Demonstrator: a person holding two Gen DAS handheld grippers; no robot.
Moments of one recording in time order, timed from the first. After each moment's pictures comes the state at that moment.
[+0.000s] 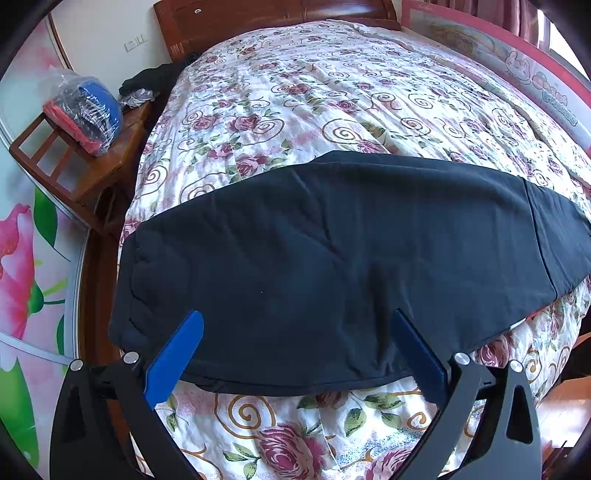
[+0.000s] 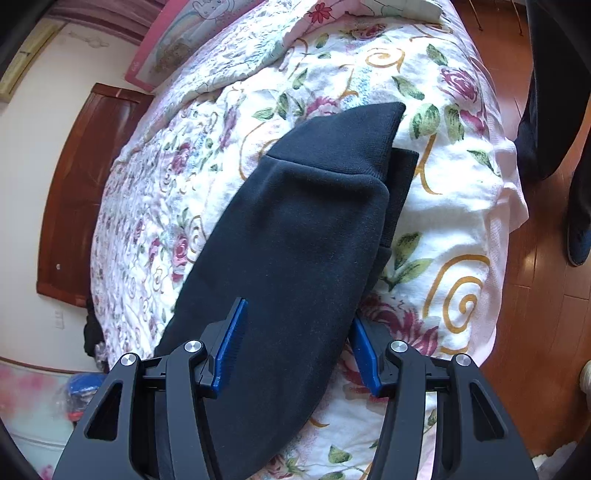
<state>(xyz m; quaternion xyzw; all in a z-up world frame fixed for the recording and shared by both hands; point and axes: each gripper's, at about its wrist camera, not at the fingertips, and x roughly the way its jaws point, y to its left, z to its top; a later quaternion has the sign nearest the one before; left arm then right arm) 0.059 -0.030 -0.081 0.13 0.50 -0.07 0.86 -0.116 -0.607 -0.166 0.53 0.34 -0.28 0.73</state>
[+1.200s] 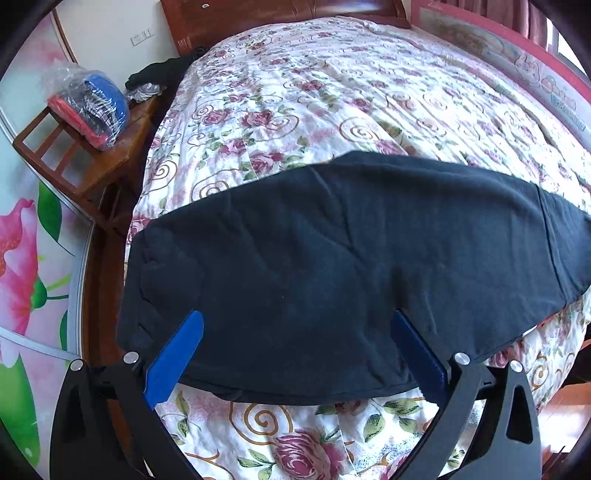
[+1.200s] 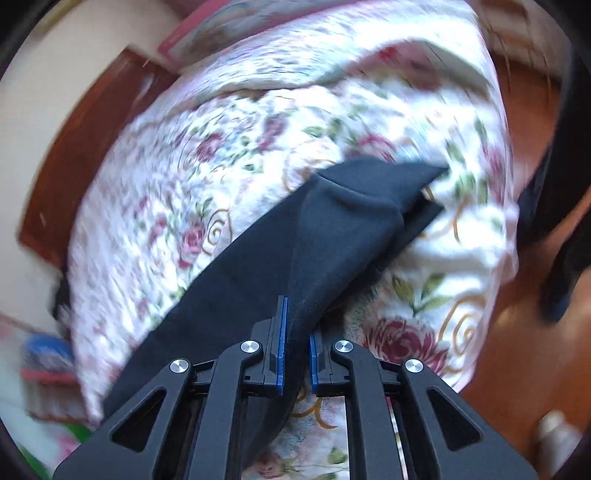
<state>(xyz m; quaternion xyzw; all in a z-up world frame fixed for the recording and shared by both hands) 0.071 -0.013 -0.079 0.12 0.50 -0.06 0.86 -0.066 -0.570 -0.117 0.34 0.40 -0.30 0.80</state>
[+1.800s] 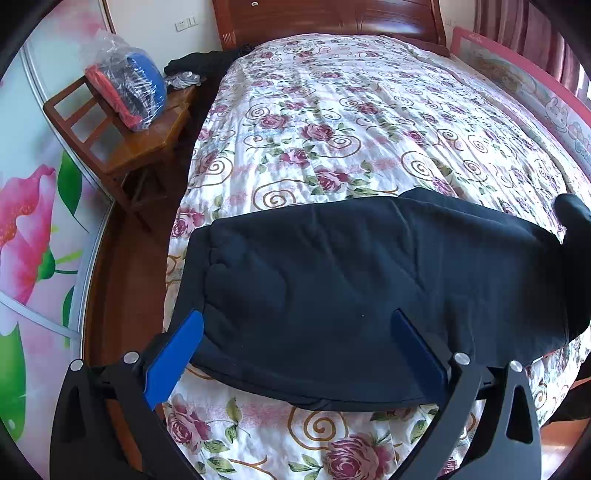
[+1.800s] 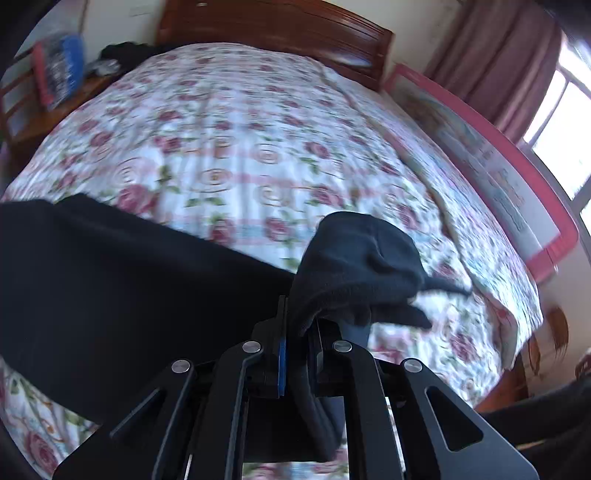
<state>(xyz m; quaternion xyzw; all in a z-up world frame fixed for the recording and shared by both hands) 0.090 0.055 -0.061 0.07 0.49 -0.01 0.87 0.051 -0.300 -0.081 -0.12 0.46 -0.14 0.87</state>
